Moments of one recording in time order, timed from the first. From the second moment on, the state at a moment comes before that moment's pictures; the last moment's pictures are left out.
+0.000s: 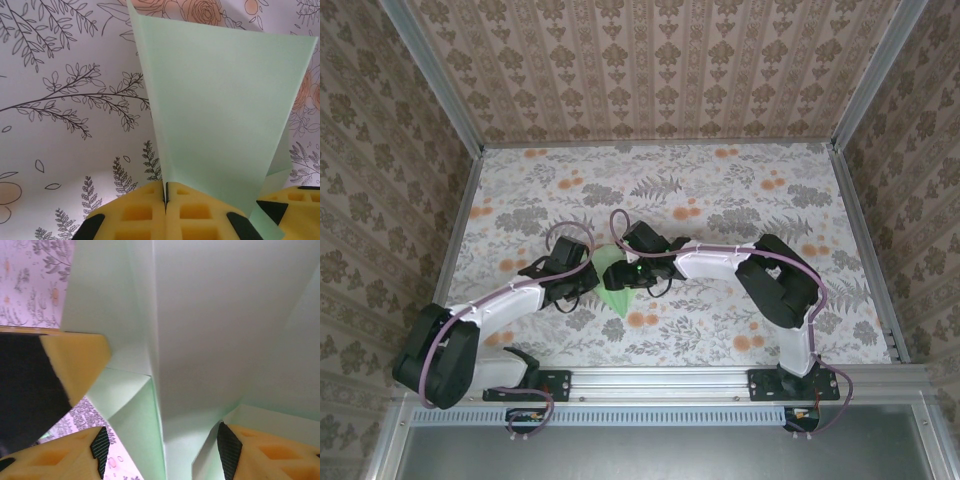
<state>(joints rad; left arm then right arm) -0.54 1.26 0.54 -0.27 0.05 -0.89 0.84 1.95 1.20 -0.19 -0.37 0.68</state>
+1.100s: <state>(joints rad) -0.53 1.30 0.54 -0.17 0.15 -0.88 0.85 1.93 1.14 -0.15 -0.32 0.69</state>
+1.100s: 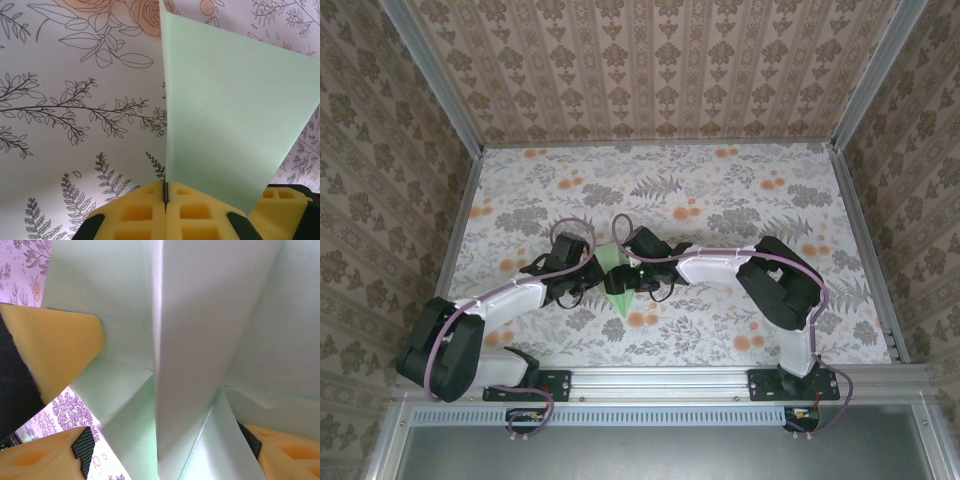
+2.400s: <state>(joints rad) -0.46 1.26 0.56 -0.31 0.12 -0.86 0.87 1.96 1.23 -0.28 -0.22 0.68</state>
